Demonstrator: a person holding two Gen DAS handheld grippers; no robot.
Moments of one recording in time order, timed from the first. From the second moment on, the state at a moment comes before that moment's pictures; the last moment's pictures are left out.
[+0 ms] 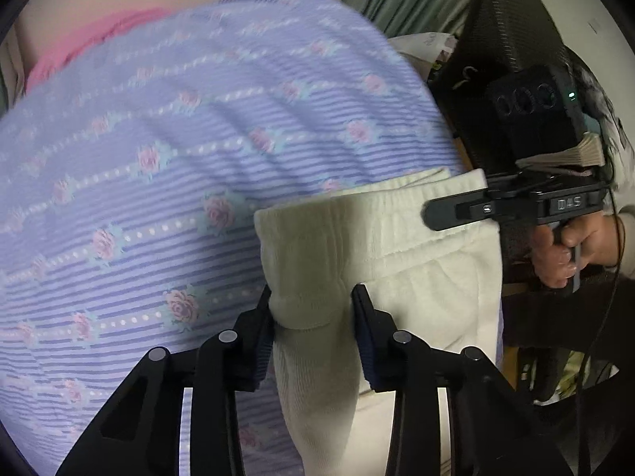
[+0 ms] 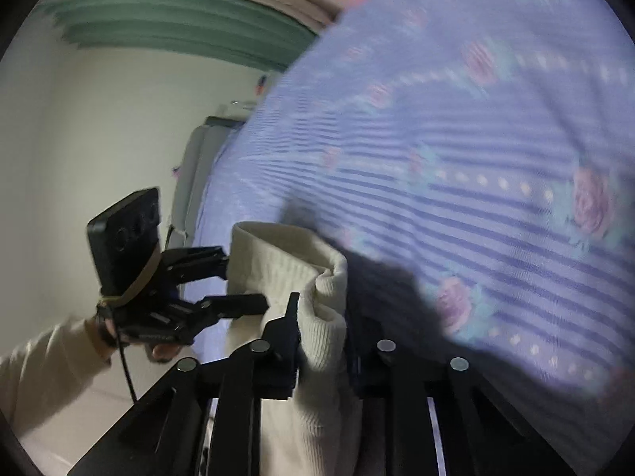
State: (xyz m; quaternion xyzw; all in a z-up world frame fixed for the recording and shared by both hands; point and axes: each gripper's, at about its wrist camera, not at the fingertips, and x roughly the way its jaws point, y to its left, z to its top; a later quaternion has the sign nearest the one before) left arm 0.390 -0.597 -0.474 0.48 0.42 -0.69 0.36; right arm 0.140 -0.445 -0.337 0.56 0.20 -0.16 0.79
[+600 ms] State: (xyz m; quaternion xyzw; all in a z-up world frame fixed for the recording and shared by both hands) left arm 0.378 -0.342 -0.272 0.42 0.22 -0.76 0.43; right arm 0.149 -0.213 -0.118 0.31 0.15 -0.17 0.92
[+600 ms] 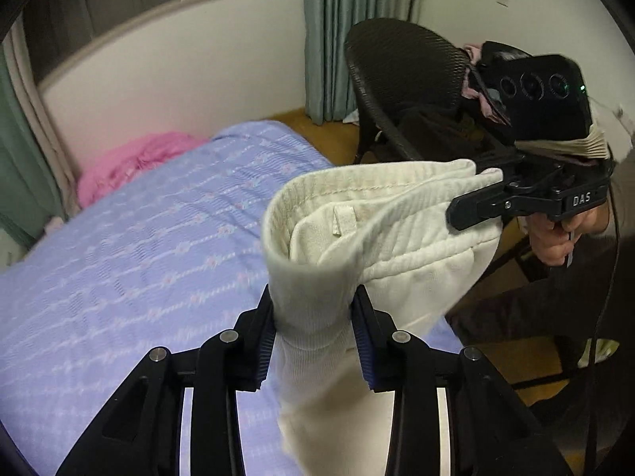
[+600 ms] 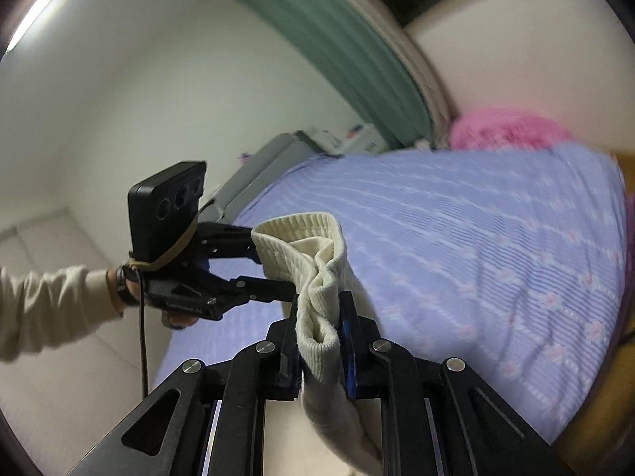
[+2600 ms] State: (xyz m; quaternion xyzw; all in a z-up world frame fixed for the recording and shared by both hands) left arm 0.415 -0.167 -0.437 0.40 0.32 -0.68 0.52; right arm 0.137 -0.015 -0.282 0.39 0.33 -0.38 0.78
